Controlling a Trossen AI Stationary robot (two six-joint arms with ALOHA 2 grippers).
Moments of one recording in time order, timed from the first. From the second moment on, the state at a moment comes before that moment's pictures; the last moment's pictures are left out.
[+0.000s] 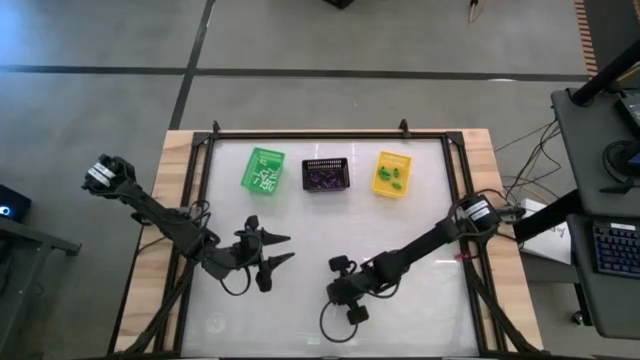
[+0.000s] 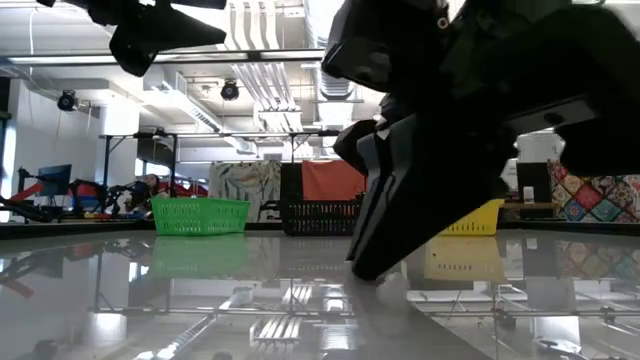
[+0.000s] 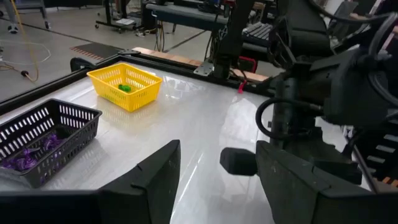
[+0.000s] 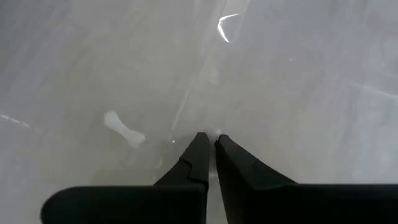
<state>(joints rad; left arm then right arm) -0.62 1.26 0.62 0.32 -0.85 -0.43 0.43 2.04 1.22 -0.13 0.06 0.07</state>
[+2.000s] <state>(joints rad) -0.75 1.02 0.69 0.16 -1.22 -0.08 -0.18 2.47 1.90 0.26 0.16 0.10</state>
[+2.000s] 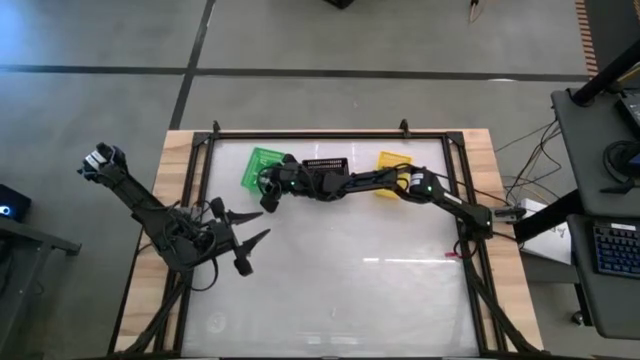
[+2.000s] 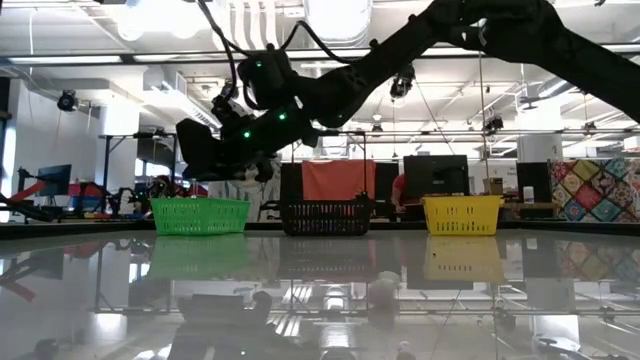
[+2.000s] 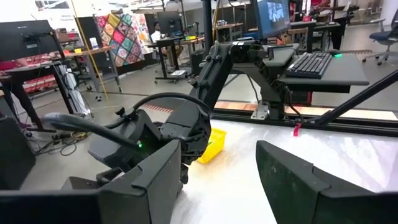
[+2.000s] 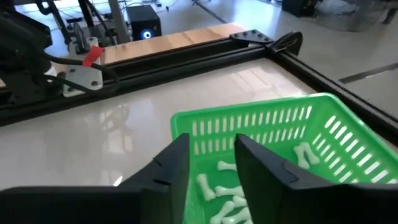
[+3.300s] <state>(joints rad) -0.75 1.22 0.69 0.23 -0.82 -0.13 0.23 1.56 1.11 -0.03 0.19 0.15</state>
